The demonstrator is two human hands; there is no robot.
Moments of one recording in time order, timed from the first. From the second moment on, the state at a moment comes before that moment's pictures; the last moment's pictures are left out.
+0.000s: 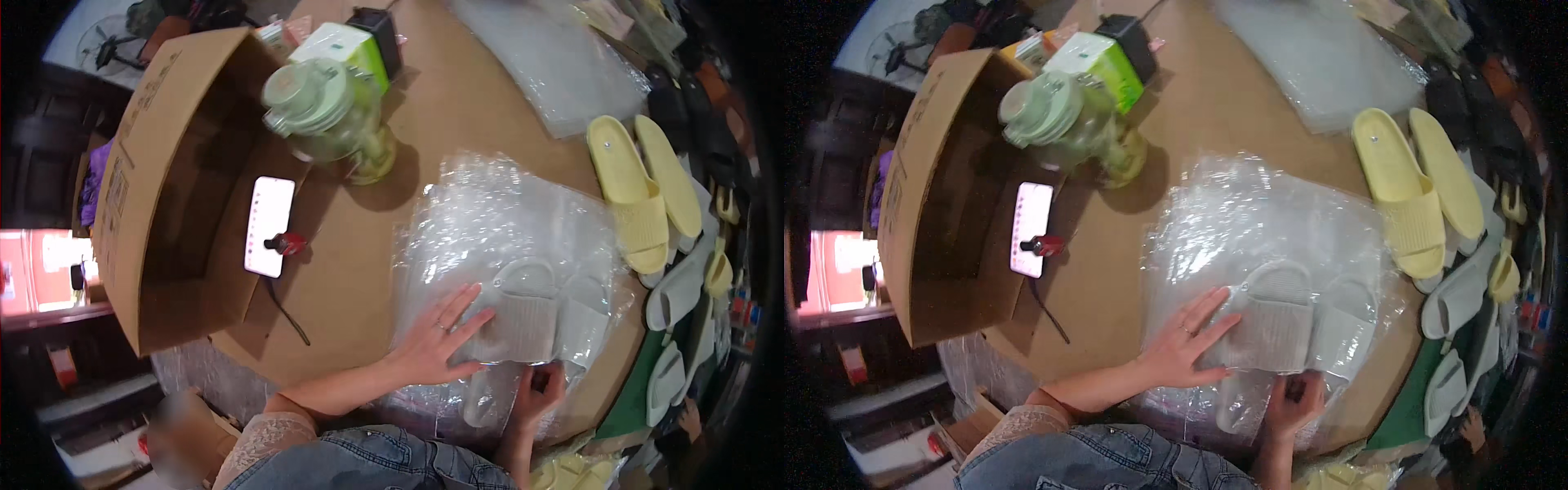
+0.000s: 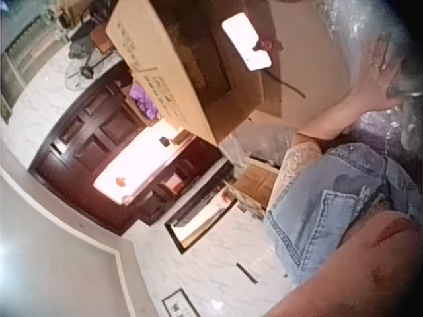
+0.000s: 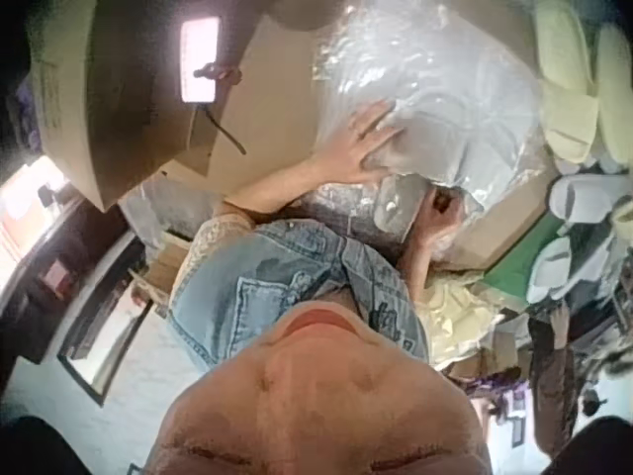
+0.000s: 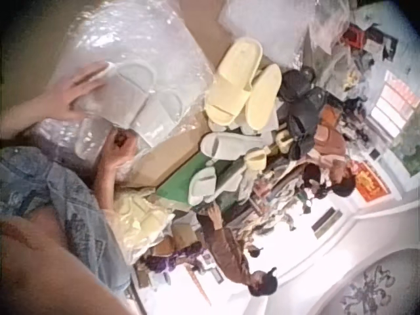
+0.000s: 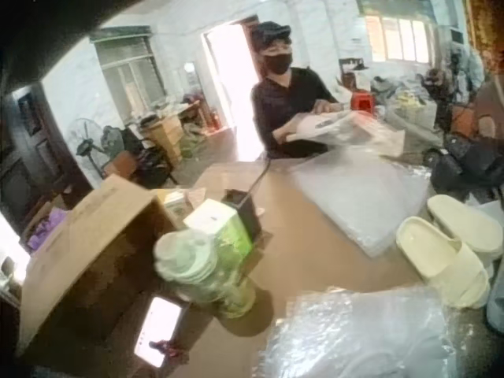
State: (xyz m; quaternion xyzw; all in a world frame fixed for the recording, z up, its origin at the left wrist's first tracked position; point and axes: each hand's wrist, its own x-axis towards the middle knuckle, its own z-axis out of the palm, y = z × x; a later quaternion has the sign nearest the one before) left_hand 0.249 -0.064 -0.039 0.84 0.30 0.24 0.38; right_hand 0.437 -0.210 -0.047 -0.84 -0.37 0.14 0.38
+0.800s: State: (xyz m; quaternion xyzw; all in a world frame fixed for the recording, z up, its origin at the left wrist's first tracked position) left_hand 0.260 -0.084 -0.038 0.88 0.30 0.20 0.31; right_hand 0.386 -0.296 0.034 -0.77 -0.36 0.07 0.52
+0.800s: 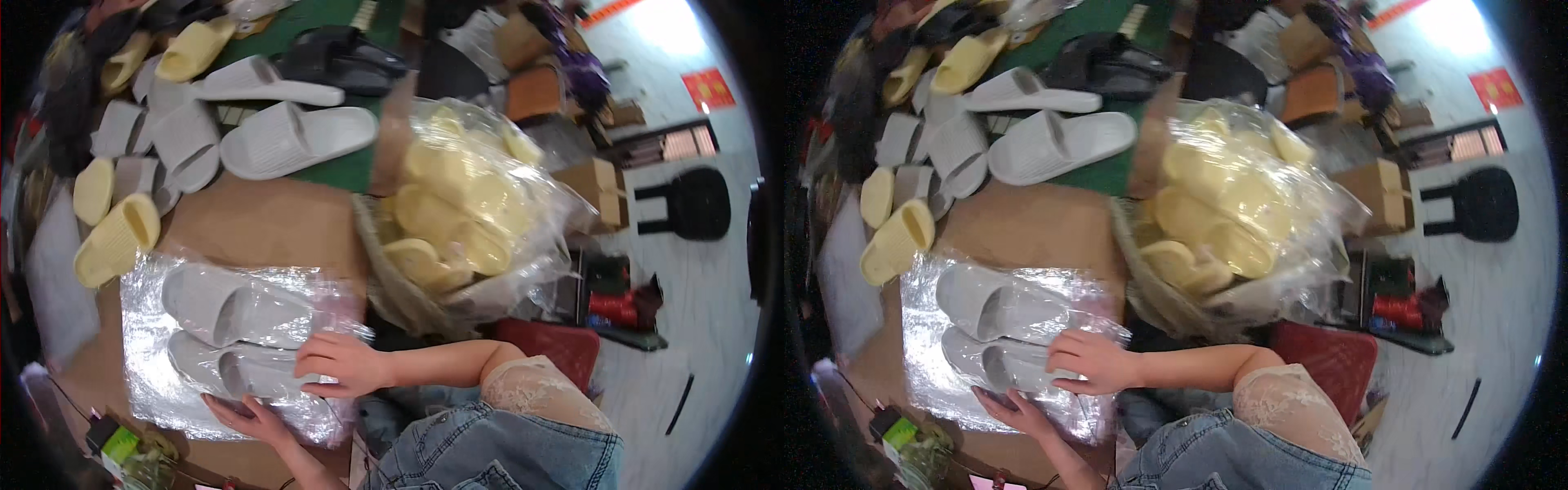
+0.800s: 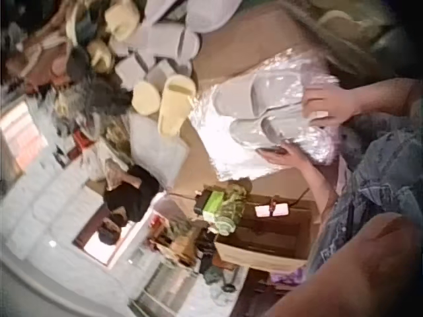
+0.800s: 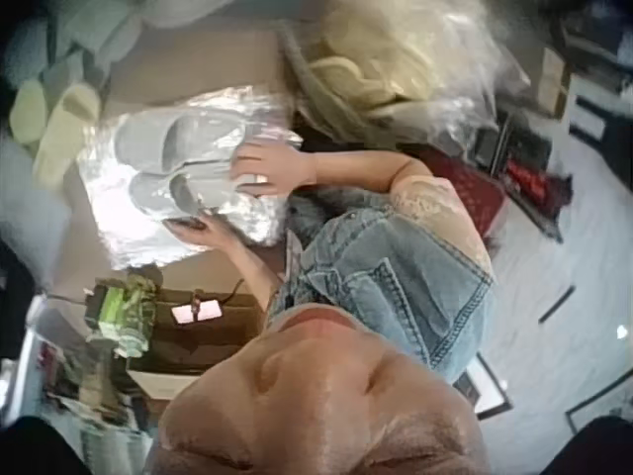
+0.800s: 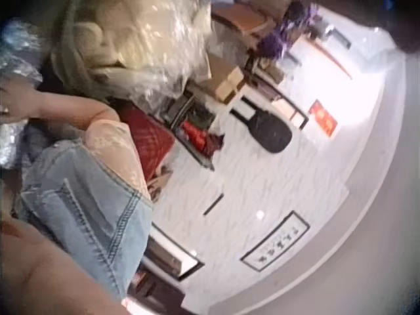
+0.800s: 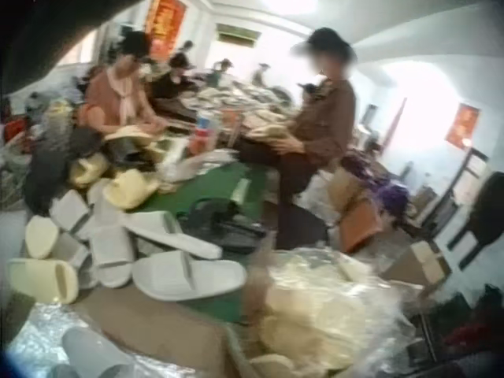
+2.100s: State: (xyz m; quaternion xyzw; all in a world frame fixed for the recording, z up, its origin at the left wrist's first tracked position) left_hand 0.264 -0.129 0.018 0.92 0.29 0.09 0.26; right_hand 0.110 -0.802 -0.025 -0.86 0.06 0.49 0.13
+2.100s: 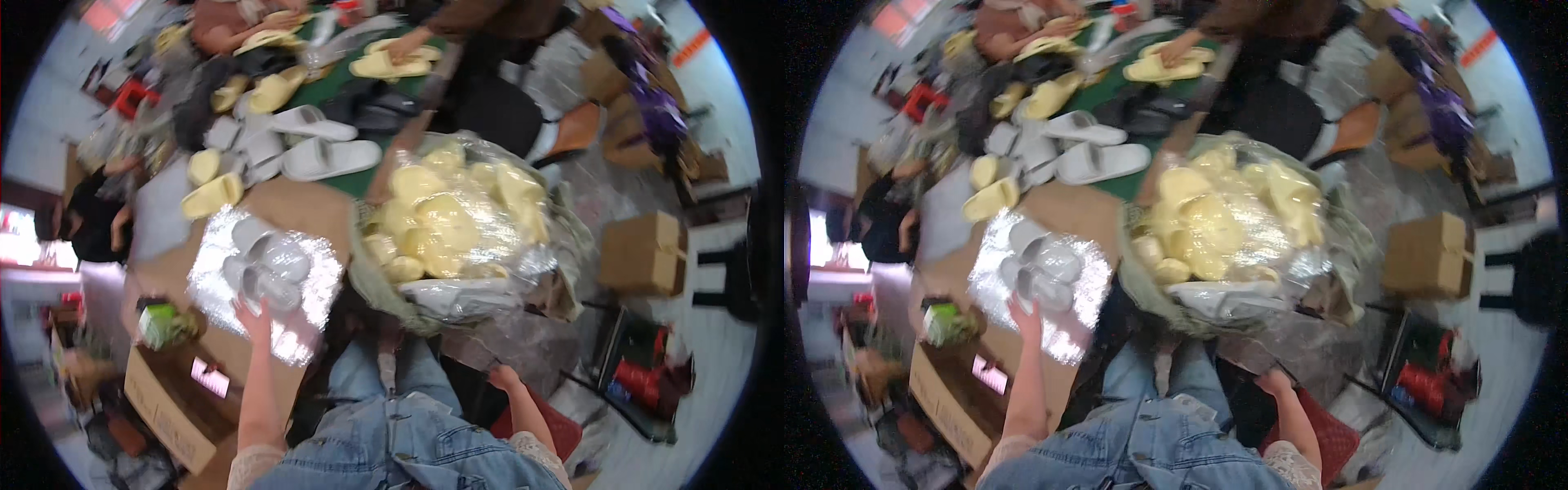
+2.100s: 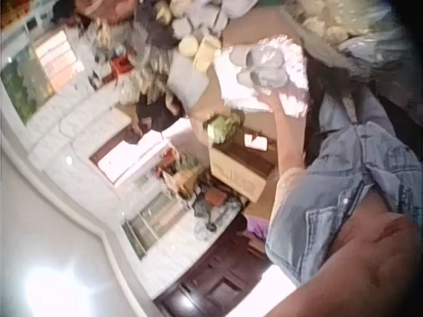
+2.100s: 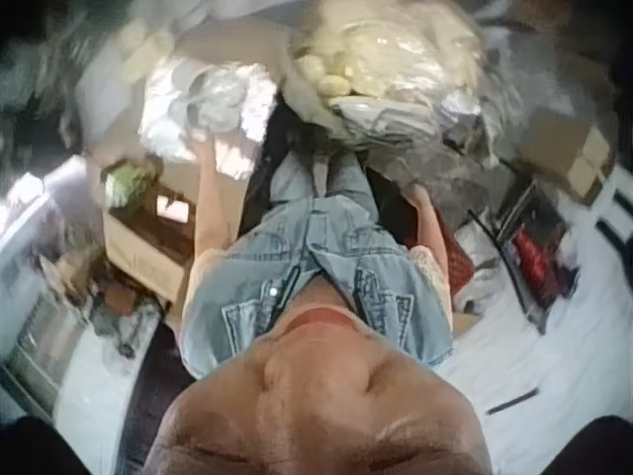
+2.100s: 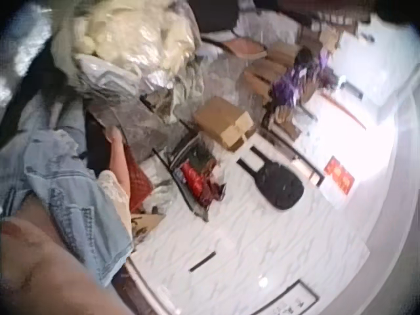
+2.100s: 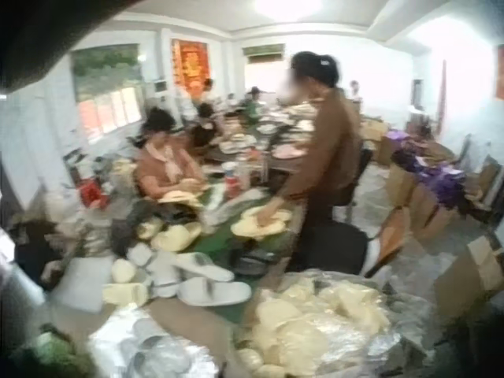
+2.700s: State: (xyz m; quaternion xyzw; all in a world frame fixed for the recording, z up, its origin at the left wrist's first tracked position) left_hand 0.228 -0.088 -0.008 0.81 0.44 0.05 0.40; right_hand 0.426 -0.189 0.045 -0.90 -0.30 0.22 0.23
